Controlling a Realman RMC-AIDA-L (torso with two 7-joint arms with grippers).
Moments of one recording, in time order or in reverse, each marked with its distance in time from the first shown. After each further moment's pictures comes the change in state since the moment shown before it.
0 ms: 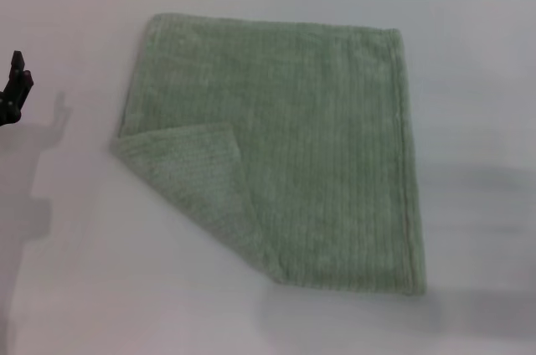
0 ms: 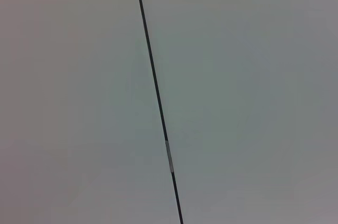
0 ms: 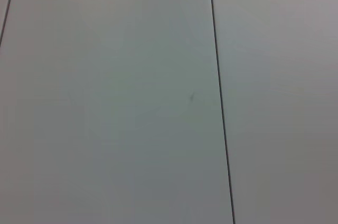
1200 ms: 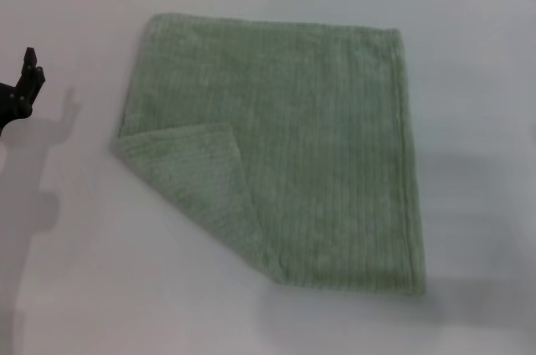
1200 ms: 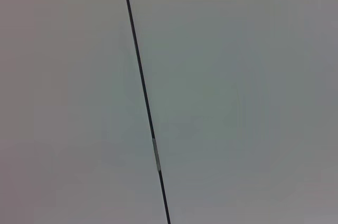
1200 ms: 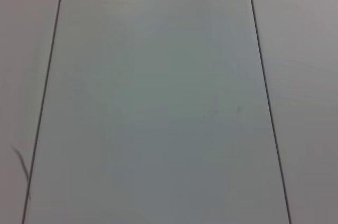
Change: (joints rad) left arm -0.023 0.001 0.003 0.000 0.006 -0.032 0.000; right arm 0.046 -0.008 -0.073 0.019 -0.009 -0.010 -0.002
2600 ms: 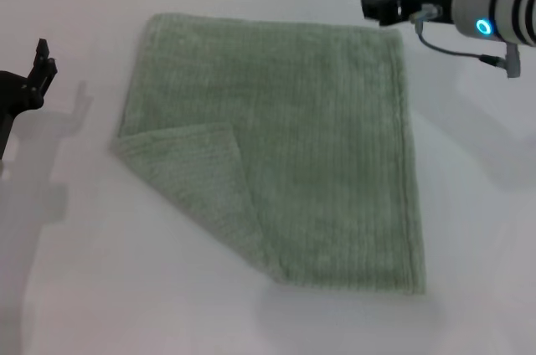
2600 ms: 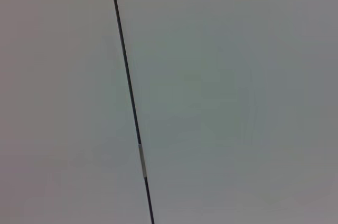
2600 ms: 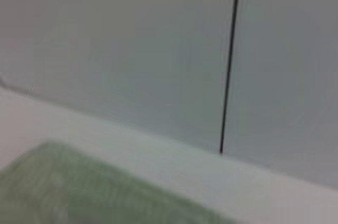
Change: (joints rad) left arm -0.021 -0.001 0.006 -0.010 0.000 -0.018 -0.009; right arm 0.349 -0.008 0.740 0.987 -0.472 2.403 -0.145
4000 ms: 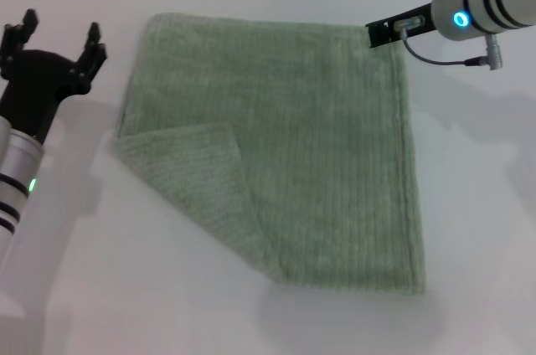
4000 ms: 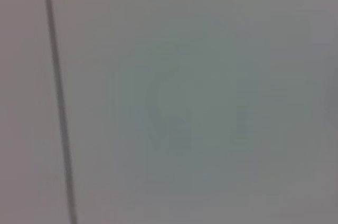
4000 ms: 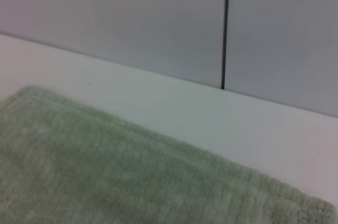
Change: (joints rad) left arm -0.020 0.005 0.105 -0.081 -0.001 -0.013 0.000; right arm 0.277 -0.006 0.160 -0.384 0.052 0.122 -0.039
